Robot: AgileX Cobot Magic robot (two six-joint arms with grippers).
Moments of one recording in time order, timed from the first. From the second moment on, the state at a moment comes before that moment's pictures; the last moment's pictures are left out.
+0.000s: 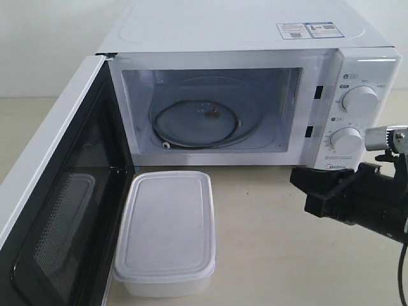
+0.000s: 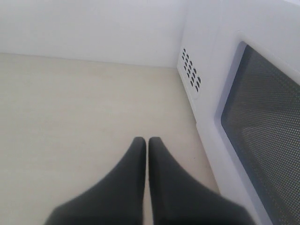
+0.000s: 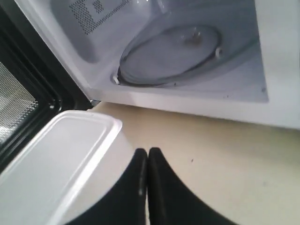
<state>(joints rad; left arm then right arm) -0.04 0.00 0.00 -0.16 0.29 0.04 0.03 1.63 -0.27 -0.66 -1.06 0.62</state>
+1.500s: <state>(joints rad) -0.04 0.00 0.00 -0.16 0.29 0.04 0.14 1.81 -0.67 -1.40 -0.77 1.58</state>
